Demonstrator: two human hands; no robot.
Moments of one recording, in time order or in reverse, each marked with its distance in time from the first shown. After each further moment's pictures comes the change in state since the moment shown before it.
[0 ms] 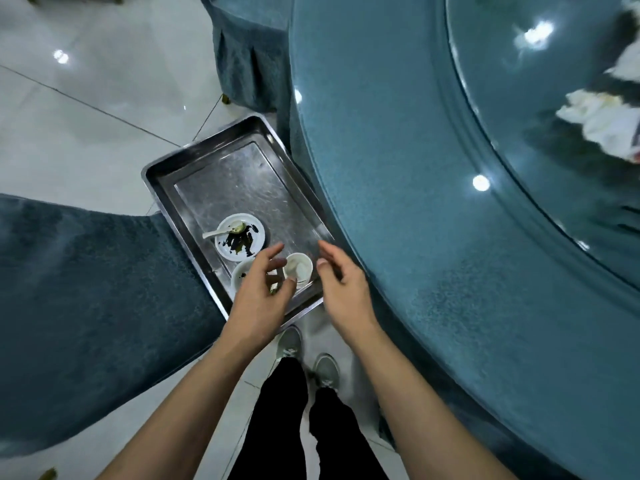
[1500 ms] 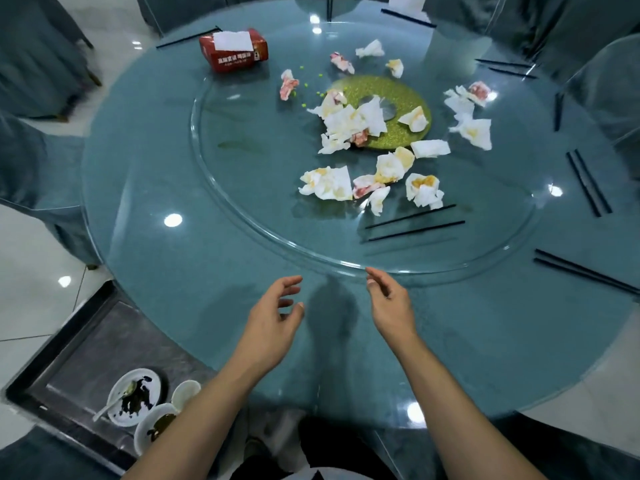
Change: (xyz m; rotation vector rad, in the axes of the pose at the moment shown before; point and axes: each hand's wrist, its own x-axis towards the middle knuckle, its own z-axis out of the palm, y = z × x) left_hand -0.034 0.216 0.196 0.201 -0.478 0.418; right_hand -0.052 0.005 -0.332 0.190 0.709 0.021
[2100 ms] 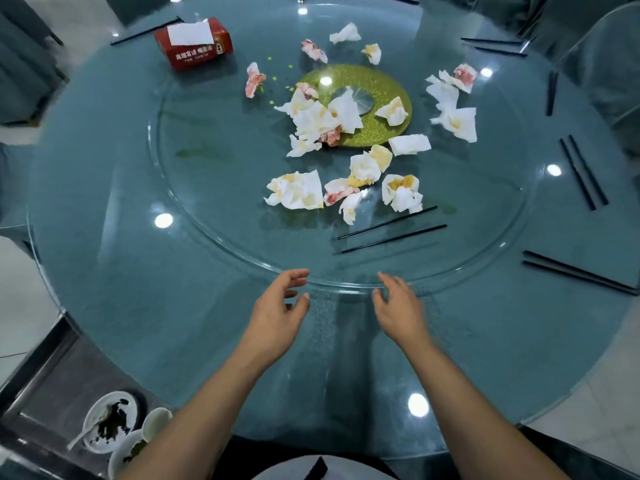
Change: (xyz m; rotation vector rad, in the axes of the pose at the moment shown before) left_hand 0.071 0.034 0.067 0.055 -0.052 -0.020; right_hand 0.076 0.026 -0.069 -0.695 -0.101 0.002
